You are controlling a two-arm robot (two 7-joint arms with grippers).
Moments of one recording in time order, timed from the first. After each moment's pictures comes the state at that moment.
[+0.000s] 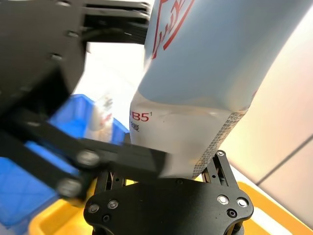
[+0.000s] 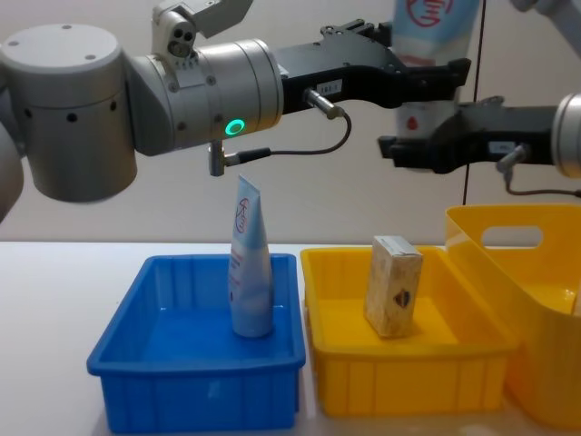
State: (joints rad) left arm -0.70 0.18 0.58 -1.26 -0.22 -0.19 -0.56; right arm 0.51 0.32 -0.38 -1.41 0.07 0.10 0.42
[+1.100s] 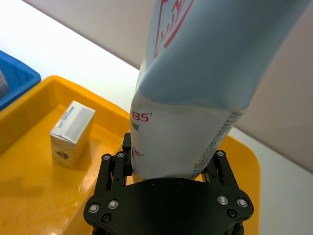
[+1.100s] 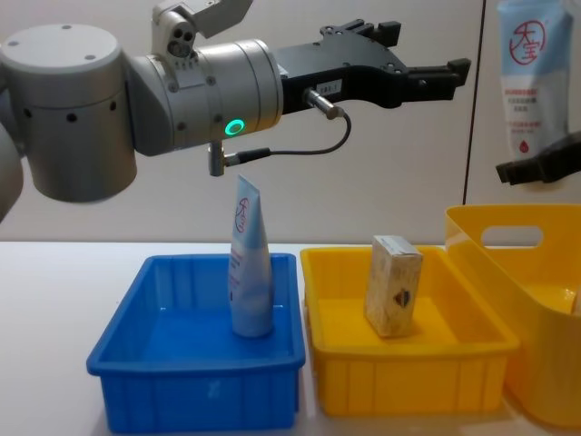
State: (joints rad) left arm -0.70 0.18 0.58 -1.26 -0.22 -0.19 -0.56; right arm 0.63 0.38 -0.31 -1.28 0.04 0.39 0.39
